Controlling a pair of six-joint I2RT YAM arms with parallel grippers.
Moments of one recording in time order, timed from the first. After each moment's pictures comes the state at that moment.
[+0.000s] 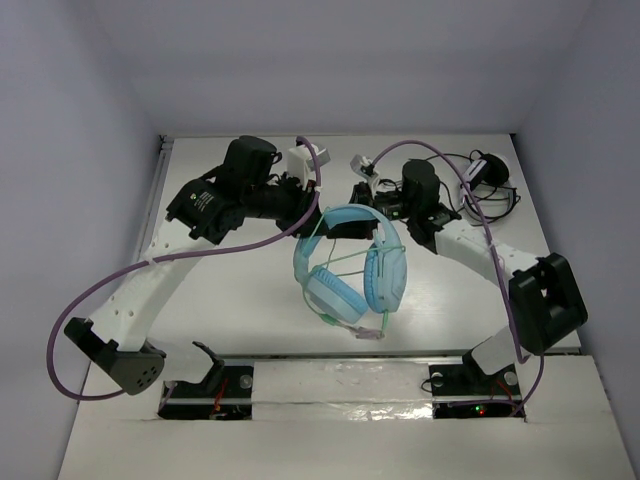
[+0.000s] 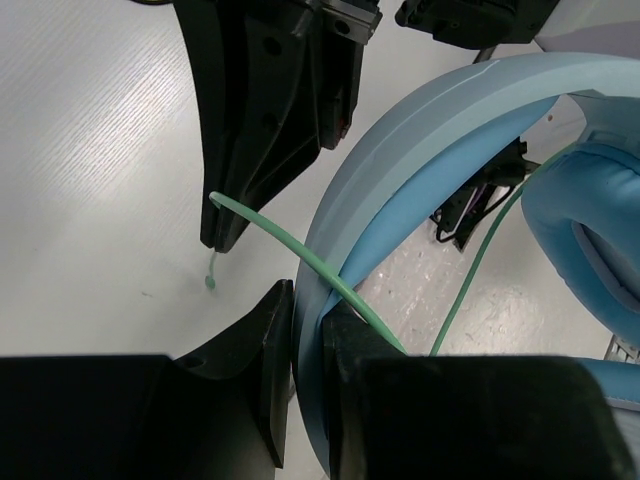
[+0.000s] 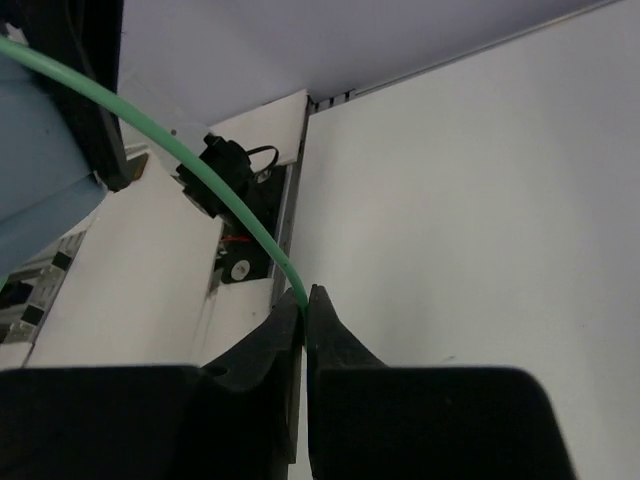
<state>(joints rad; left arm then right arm) -0.65 1.32 1.62 -0.94 0.52 -0.14 0.51 1.54 1.05 0.41 -1.20 0.33</state>
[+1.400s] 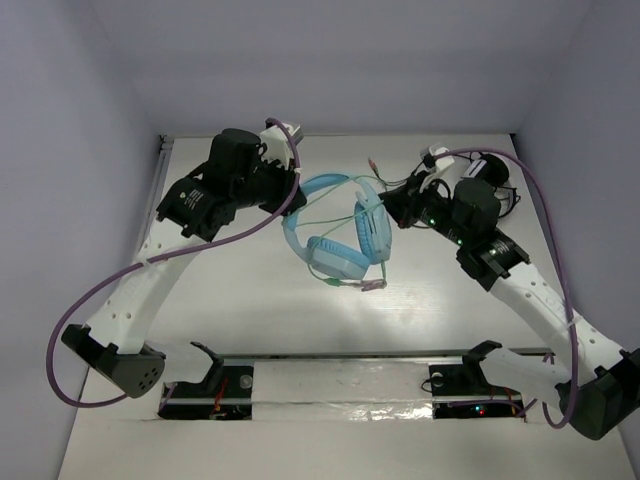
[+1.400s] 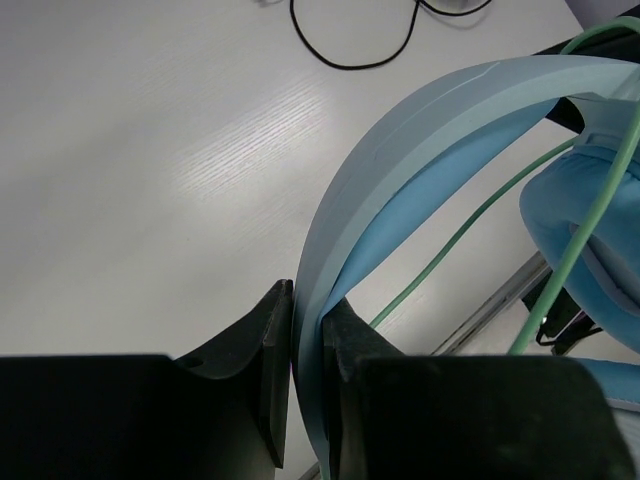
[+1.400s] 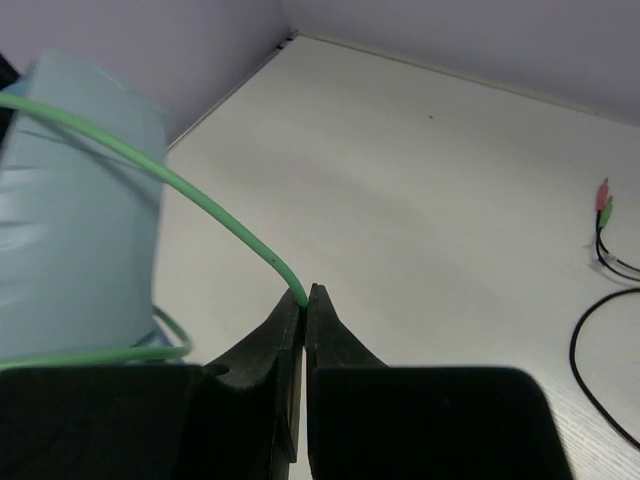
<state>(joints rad) -0.57 1.30 1.61 -0.87 0.23 -0.18 0.50 1.03 0.96 0.00 -0.27 0.24</state>
